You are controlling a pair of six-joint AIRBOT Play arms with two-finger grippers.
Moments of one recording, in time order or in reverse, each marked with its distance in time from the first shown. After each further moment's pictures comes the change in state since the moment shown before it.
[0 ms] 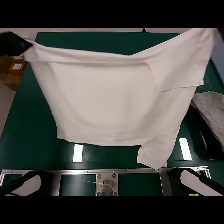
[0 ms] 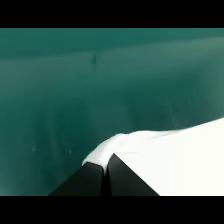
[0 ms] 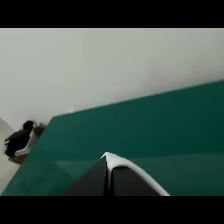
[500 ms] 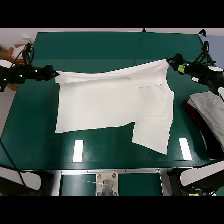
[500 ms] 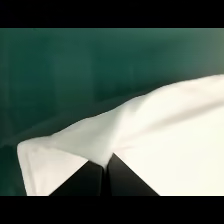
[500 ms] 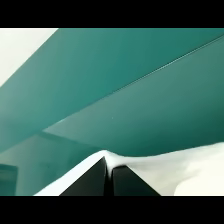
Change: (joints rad) left arm -0.001 -0.473 -0.050 -0.163 0.234 0.099; right arm 0.088 -0.574 0.119 0.100 -0.156 -0.011
